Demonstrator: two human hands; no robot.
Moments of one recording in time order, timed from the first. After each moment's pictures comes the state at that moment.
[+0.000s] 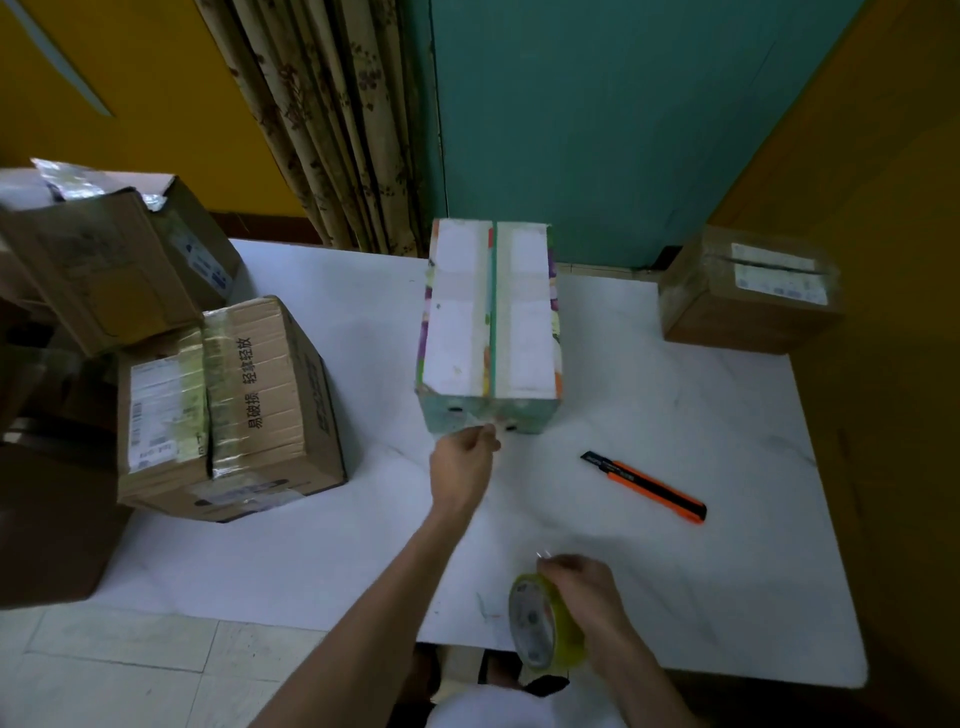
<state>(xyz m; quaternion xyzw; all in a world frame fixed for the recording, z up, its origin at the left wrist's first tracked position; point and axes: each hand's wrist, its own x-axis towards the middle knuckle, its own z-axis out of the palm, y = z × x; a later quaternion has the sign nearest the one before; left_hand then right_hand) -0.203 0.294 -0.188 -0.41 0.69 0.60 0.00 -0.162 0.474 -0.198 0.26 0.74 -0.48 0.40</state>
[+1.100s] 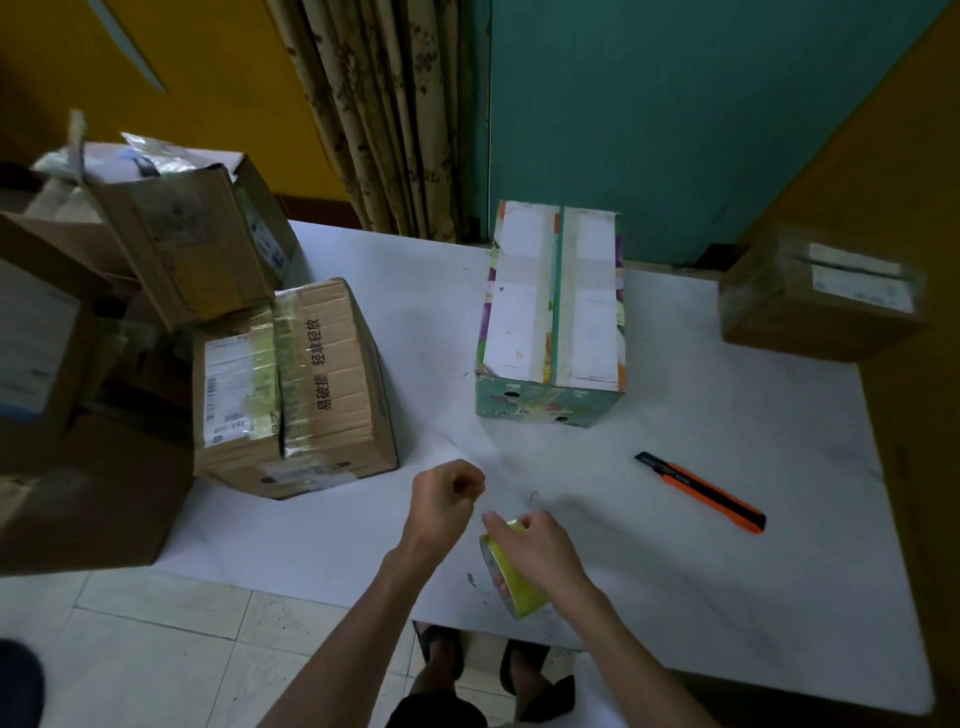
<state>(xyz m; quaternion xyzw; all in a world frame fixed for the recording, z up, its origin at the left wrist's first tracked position) -0.117 0.218 -0.235 -0.28 0.84 0.46 0.02 -0.161 0.366 -0.182 0.05 0.81 -0.35 0.46</state>
